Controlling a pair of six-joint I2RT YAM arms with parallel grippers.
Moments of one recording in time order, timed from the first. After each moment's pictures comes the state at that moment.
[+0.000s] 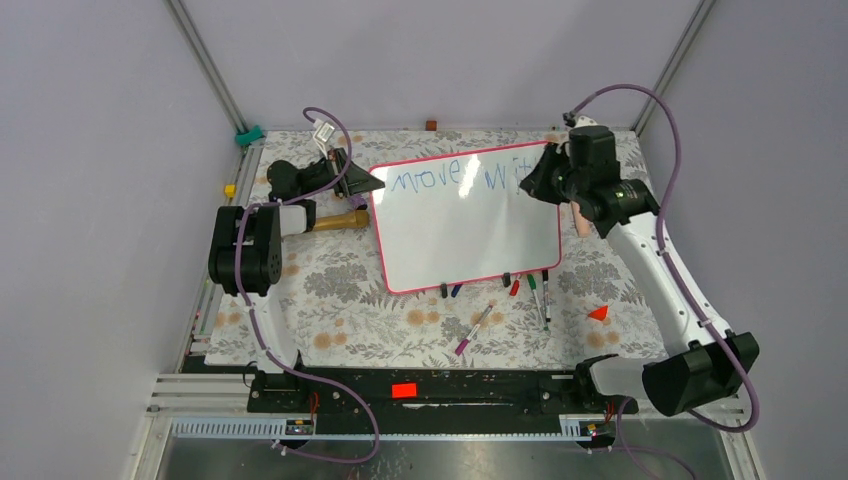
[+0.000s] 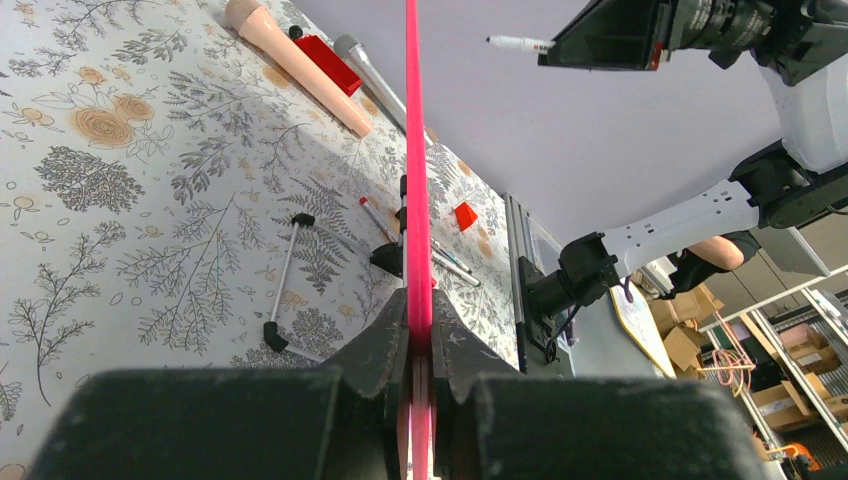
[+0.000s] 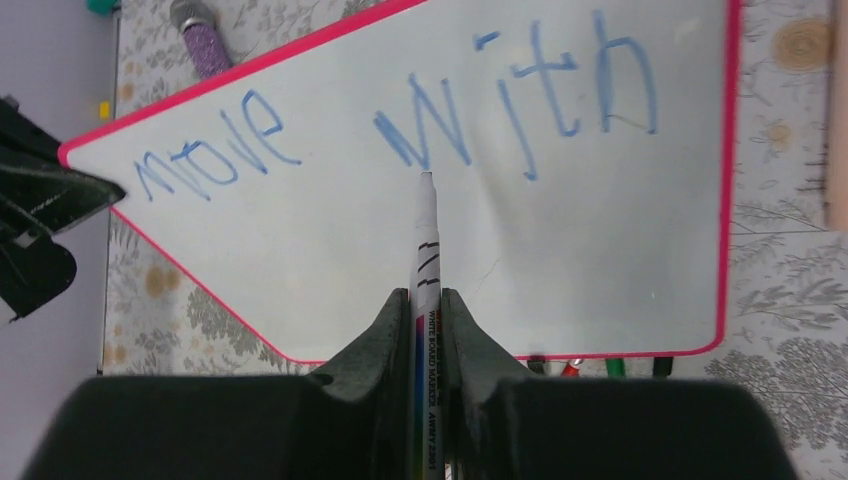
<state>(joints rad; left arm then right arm) 0.00 2.00 1.10 1.41 1.35 -1.23 0.26 1.28 1.36 -0.67 -0.07 0.48</state>
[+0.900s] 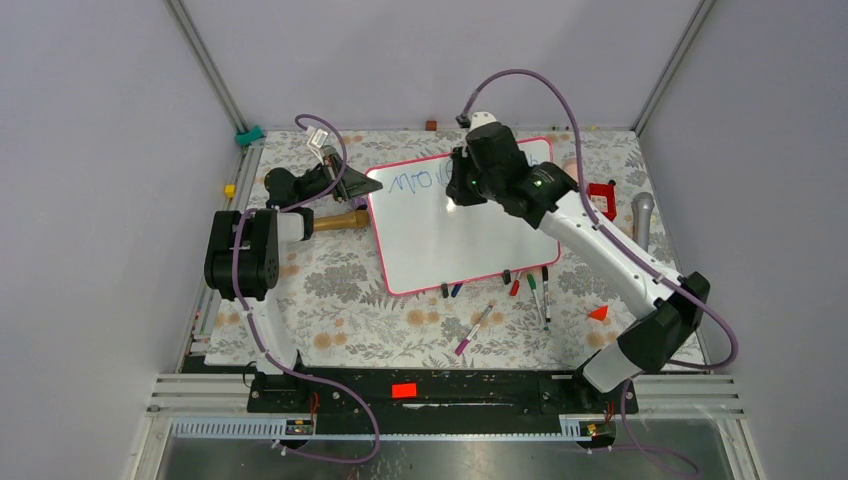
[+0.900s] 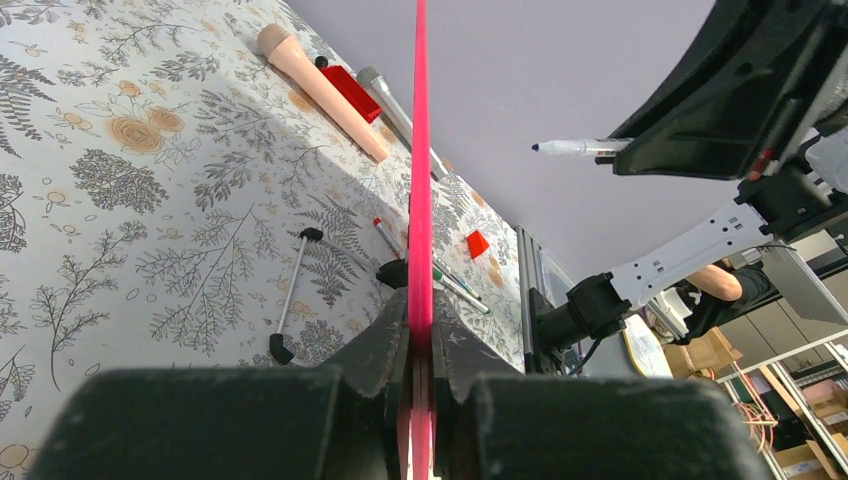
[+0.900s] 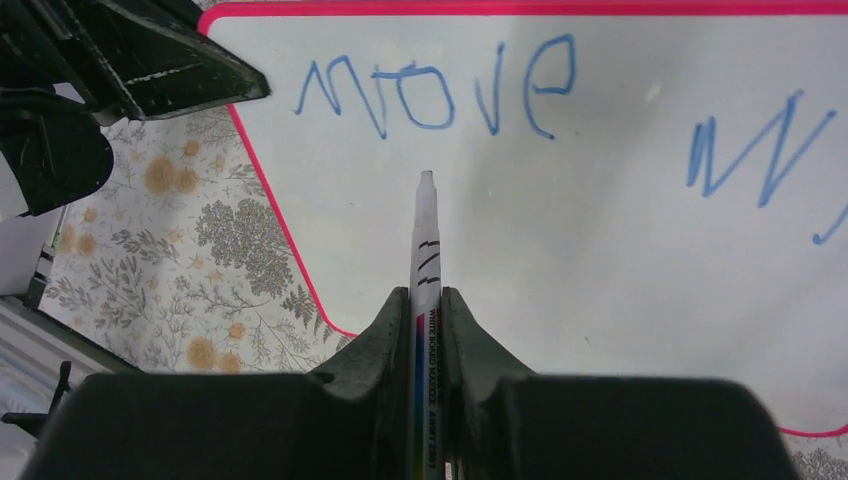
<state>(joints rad) 0.01 1.95 0.99 1.41 1.26 -1.18 0.69 1.54 1.62 -0.71 0.10 0.41</state>
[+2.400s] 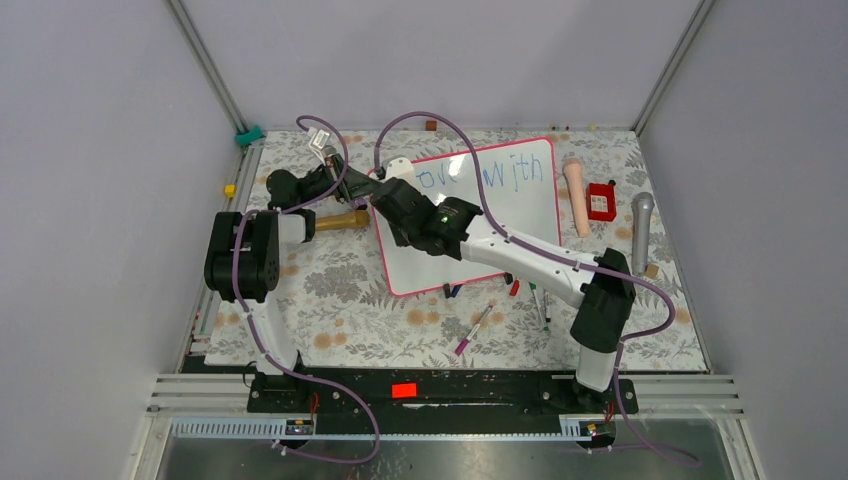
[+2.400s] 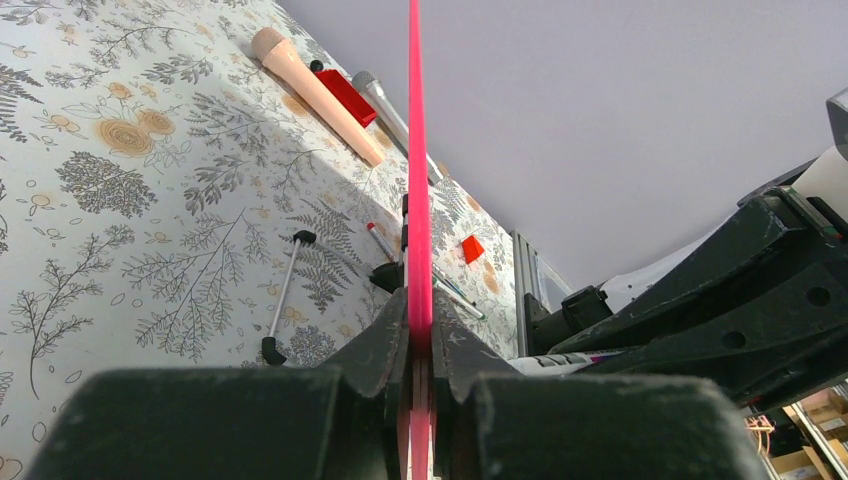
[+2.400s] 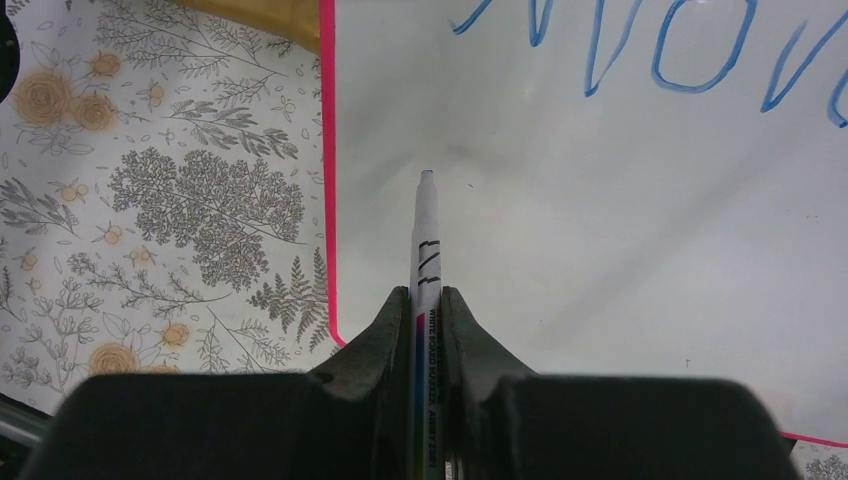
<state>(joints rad) -0.01 1.94 0.97 1.42 1.24 -1.19 1.04 1.83 1.74 -0.70 0.47 0.40</state>
